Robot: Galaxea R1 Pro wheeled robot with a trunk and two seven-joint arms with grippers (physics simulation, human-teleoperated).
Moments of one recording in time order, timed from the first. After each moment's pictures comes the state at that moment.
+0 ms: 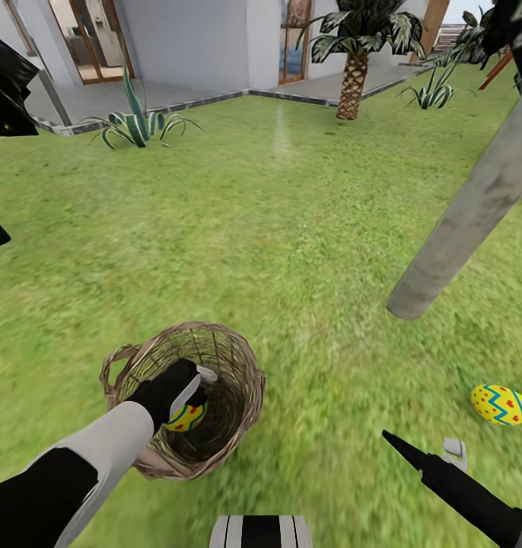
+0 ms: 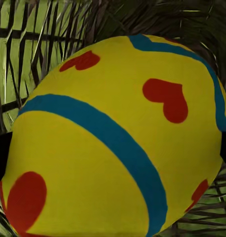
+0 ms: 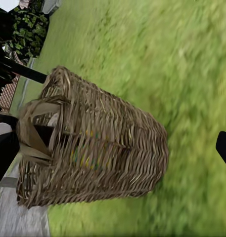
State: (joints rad) left arm -0.96 -0.03 -0.51 -0.41 0.31 0.83 0.26; right arm -0.03 -0.13 -0.49 -1.41 -0.49 0.65 1.04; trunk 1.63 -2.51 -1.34
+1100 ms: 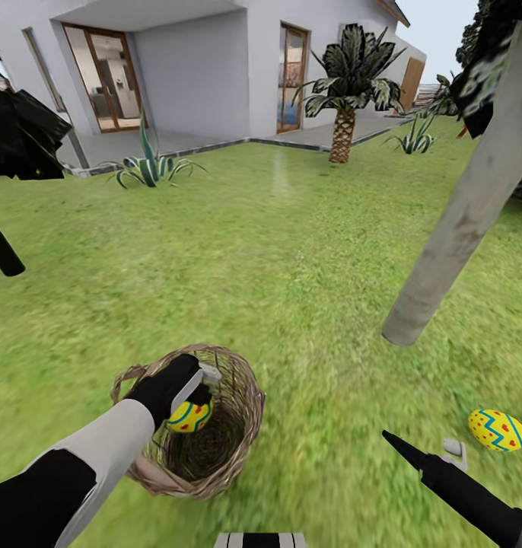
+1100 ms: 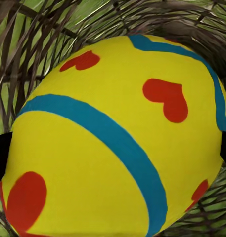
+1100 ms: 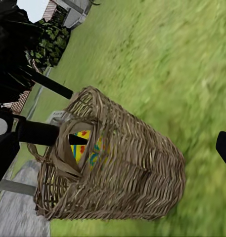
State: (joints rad) left arm -0.96 -0.03 -0.51 -0.47 0.32 0.91 0.21; right arm -0.03 -0.13 -0.49 -1.41 -0.49 0.65 1.04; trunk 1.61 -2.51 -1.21
